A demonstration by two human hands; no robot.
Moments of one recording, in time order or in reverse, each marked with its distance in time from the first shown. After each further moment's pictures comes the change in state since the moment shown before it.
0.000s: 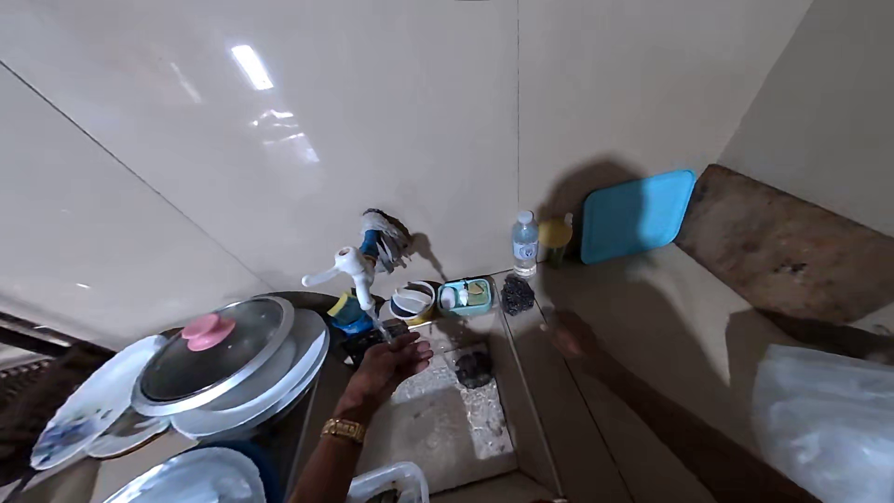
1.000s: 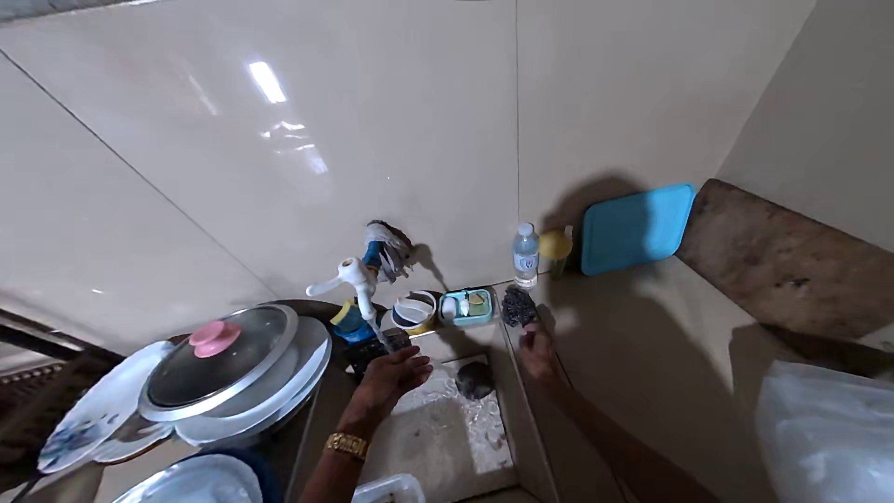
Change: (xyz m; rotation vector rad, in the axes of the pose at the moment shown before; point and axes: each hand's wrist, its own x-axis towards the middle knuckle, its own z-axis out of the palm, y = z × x) left_hand -0.007 -0.001 0.009 0.053 0.078 -0.015; right_hand 0.009 -0.054 0.052 0.605 0.237 0.141
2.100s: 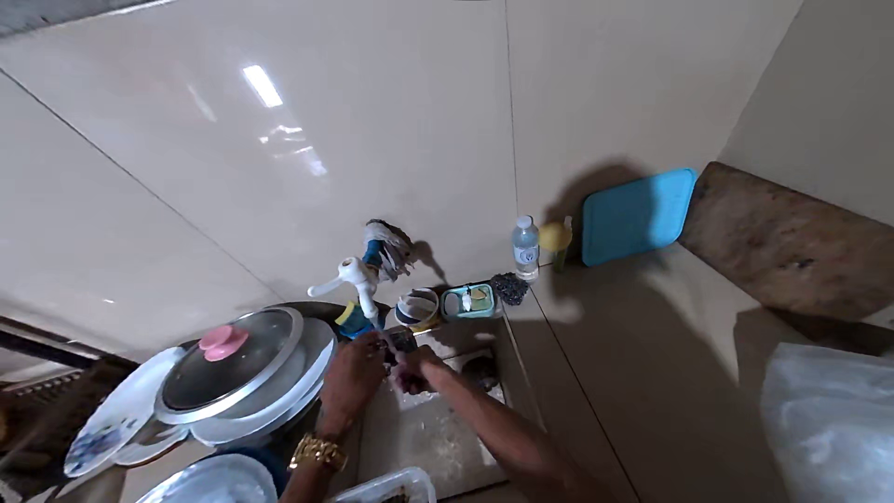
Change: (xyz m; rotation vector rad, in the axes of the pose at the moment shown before) left_hand -0.028 0.041 -0.026 1.182 0.335 0.322; right_hand -0.039 -0.124 0.152 0.538 -0.874 0.359
